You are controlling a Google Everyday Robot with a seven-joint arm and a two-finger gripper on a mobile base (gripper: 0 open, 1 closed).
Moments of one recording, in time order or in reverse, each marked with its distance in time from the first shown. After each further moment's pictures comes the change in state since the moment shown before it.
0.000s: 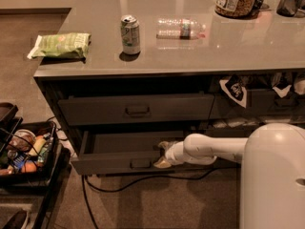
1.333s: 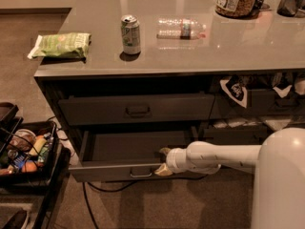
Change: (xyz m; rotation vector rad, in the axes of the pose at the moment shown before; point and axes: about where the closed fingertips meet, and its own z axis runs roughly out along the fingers) arm 0.005 0.031 -0.016 -0.001 -0.005 0.032
